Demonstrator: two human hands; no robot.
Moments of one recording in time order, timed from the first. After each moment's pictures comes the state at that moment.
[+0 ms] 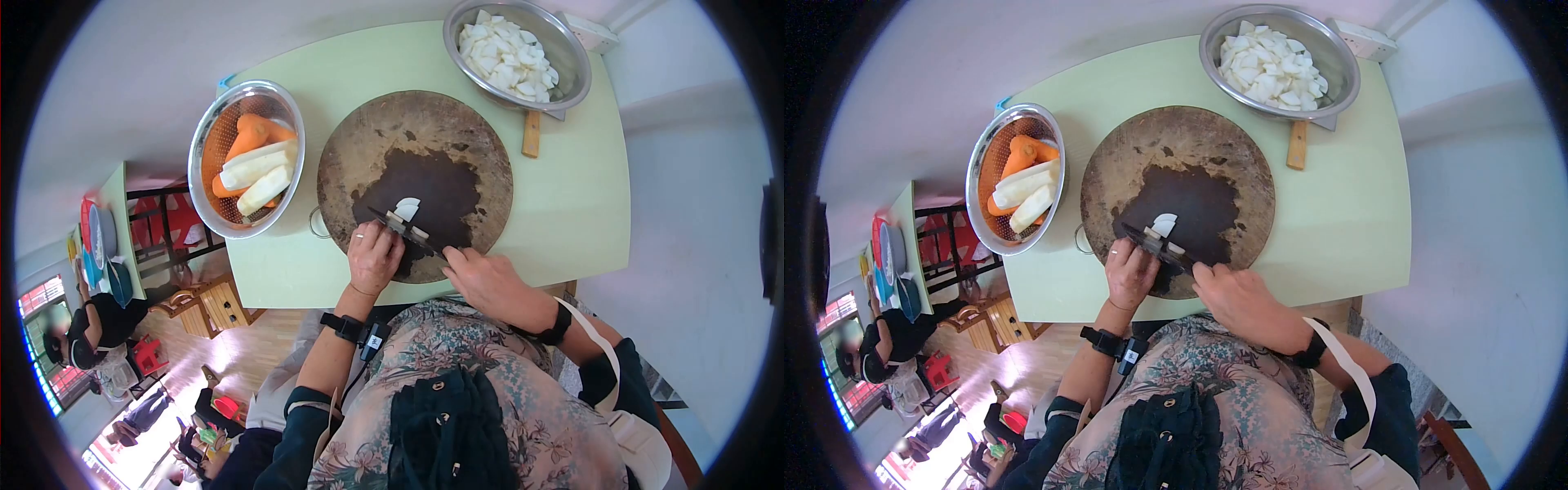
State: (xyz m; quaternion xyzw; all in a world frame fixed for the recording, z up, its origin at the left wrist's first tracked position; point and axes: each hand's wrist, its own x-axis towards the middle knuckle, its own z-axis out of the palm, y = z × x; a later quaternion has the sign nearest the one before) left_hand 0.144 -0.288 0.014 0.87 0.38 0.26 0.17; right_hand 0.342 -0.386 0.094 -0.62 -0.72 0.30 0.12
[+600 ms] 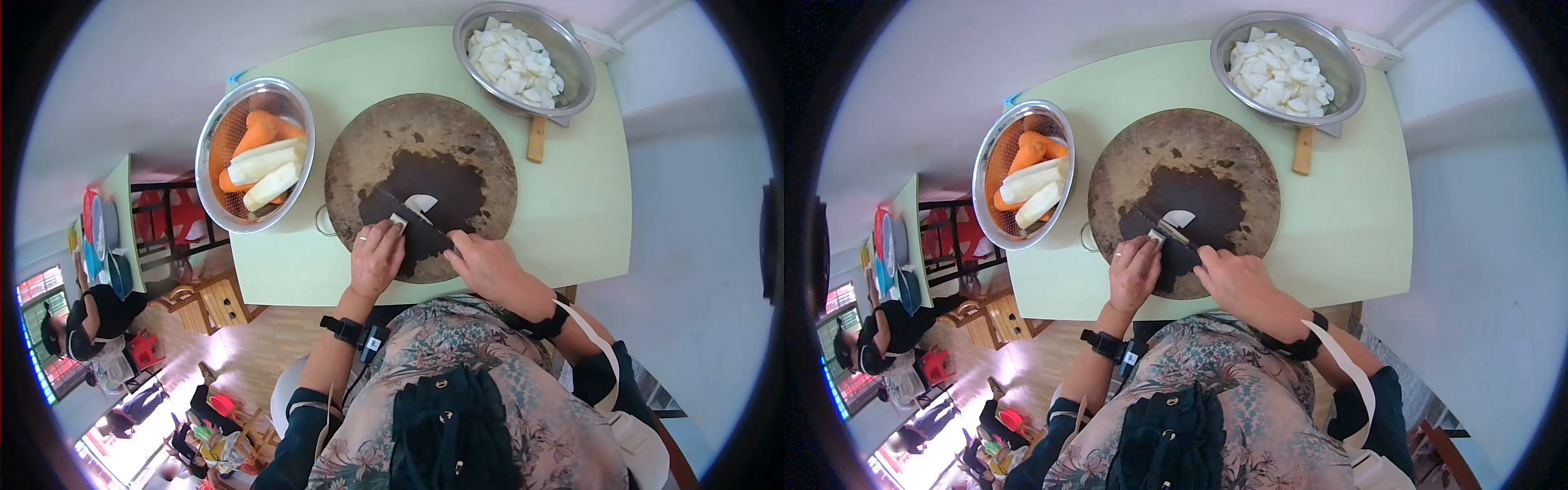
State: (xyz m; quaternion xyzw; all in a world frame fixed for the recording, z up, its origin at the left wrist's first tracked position) left_hand 0.137 -0.289 0.015 0.87 0.36 0.28 0.19; right_hand 0.341 -0.369 0.083 -0.66 -0.69 0.28 0.14
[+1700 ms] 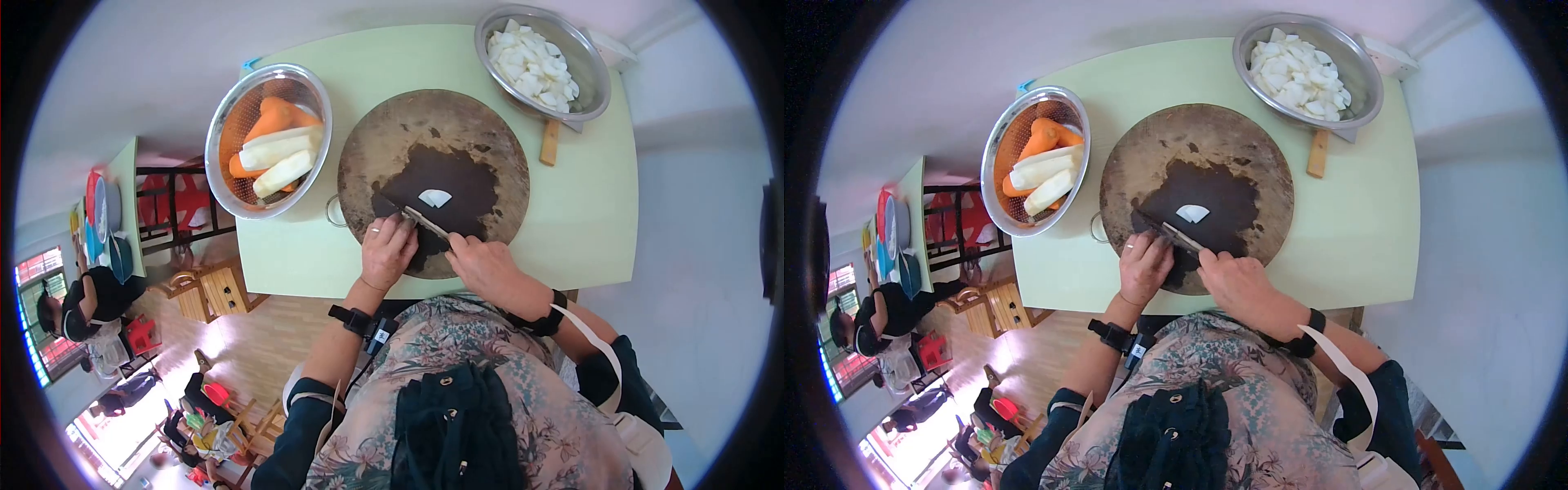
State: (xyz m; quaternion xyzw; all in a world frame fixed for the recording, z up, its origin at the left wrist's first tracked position) left_hand 0.136 -0.291 0.005 0.87 0.36 0.30 0.16; right_hand 0.325 -0.366 0.075 -0.64 -0.70 0.30 0.06
